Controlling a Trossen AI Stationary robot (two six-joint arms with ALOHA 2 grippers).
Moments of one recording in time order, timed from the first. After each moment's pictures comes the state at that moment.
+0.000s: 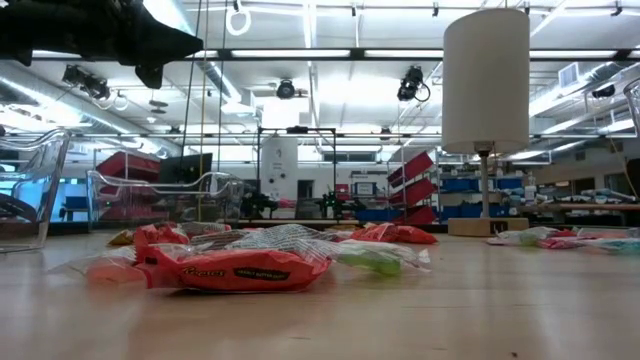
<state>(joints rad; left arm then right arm) 0.04 0.46 0.30 0.19 -0.16 -0.04 0.25 1.28 1.14 0.06 0.59 -0.41</state>
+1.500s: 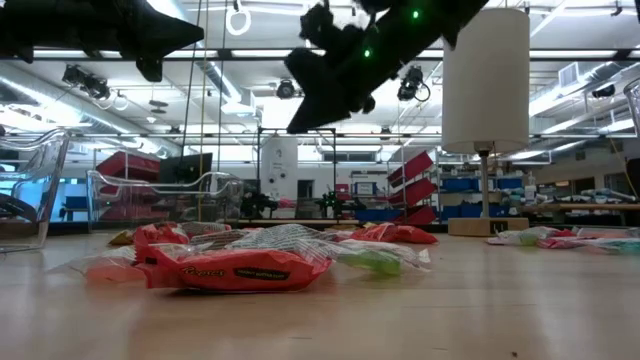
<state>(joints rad) 0.04 0.46 0.30 0.26 -0.18 -0.04 0.08 1.85 1.20 0.04 0.53 0.10</state>
